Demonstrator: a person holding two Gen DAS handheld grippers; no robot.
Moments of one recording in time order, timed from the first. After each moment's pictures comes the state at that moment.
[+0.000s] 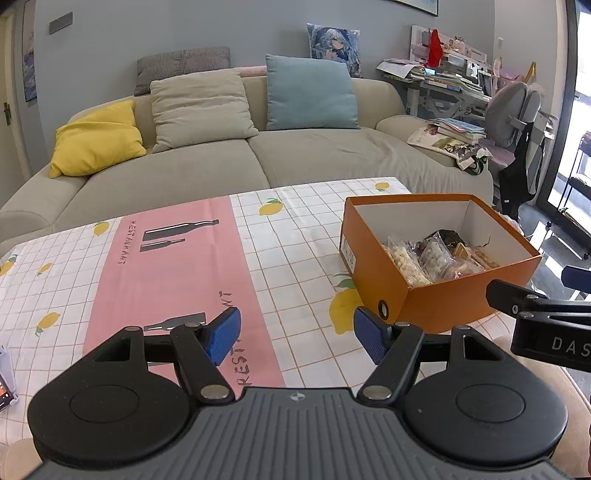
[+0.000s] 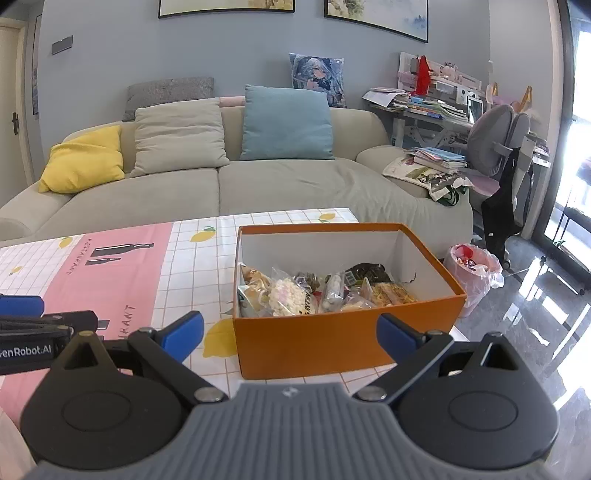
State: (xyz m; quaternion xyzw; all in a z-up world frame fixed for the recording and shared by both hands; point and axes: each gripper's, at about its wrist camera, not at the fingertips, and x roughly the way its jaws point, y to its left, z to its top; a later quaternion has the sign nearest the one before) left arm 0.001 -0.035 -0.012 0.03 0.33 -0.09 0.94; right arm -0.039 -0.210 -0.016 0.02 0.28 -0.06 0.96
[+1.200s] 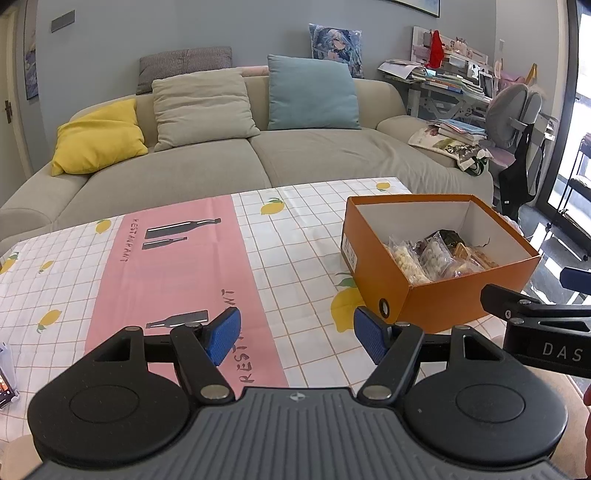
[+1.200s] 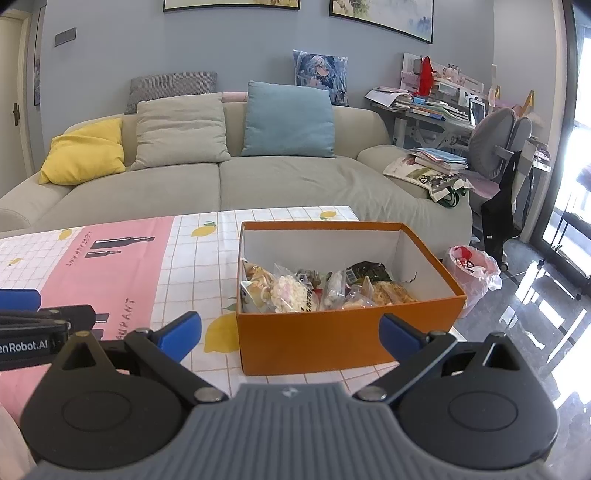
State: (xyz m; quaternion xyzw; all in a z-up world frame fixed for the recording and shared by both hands) left arm -0.002 -0.033 -0.009 0.03 0.33 -0.09 0.94; right arm -0.040 -0.204 -0.015 0.00 0.29 -0.07 0.96
